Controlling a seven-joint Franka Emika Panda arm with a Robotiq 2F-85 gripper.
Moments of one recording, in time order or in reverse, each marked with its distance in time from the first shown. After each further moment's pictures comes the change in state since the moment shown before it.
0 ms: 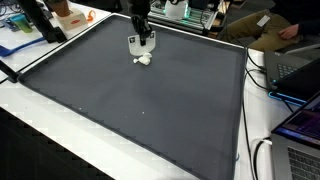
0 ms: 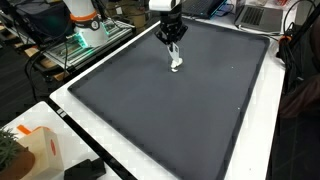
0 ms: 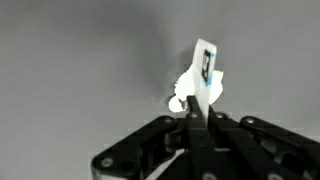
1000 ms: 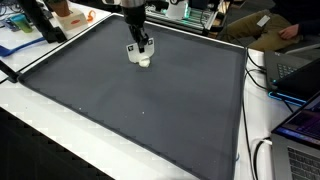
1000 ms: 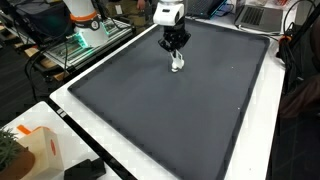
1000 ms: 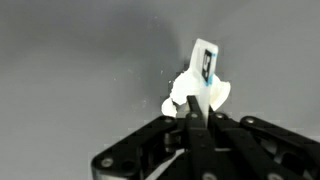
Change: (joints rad) arm 0.001 0.101 -0.019 0.075 0.127 -0.001 -0.117
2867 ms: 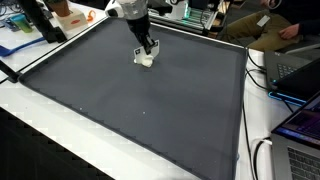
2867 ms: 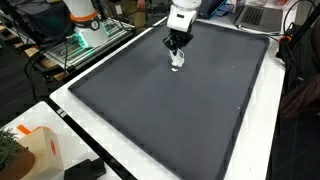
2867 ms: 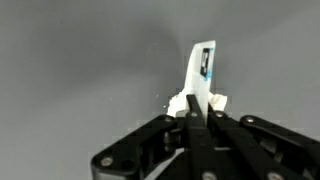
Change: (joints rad) arm 0.058 0.101 -0.026 0.171 -0.012 -0.277 -0.012
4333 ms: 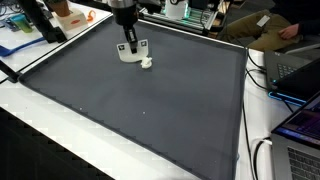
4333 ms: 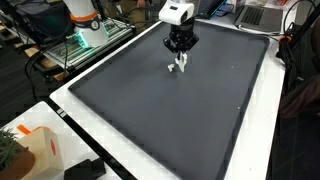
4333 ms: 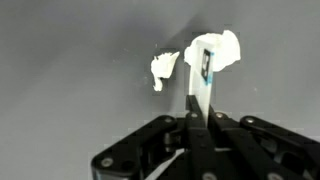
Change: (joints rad) arm 0.008 -0.042 -0.063 -0.017 -0.049 0.134 0.240
